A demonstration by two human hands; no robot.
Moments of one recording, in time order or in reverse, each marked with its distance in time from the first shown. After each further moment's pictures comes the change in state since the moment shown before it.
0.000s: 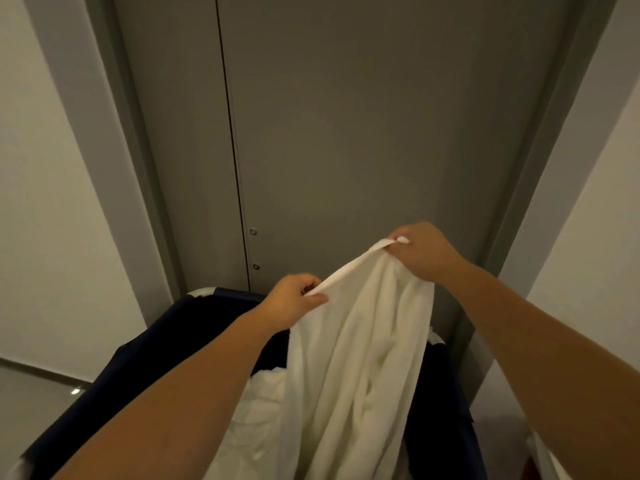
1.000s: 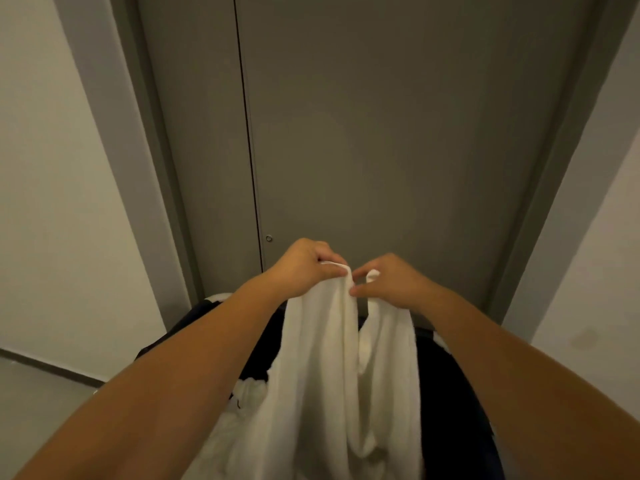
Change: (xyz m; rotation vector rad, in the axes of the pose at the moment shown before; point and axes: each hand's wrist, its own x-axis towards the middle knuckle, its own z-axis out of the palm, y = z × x) left_hand 0.007 0.050 -0.048 0.004 0.048 0.220; right_hand -0.006 -0.035 0.046 0.381 -0.252 0.043
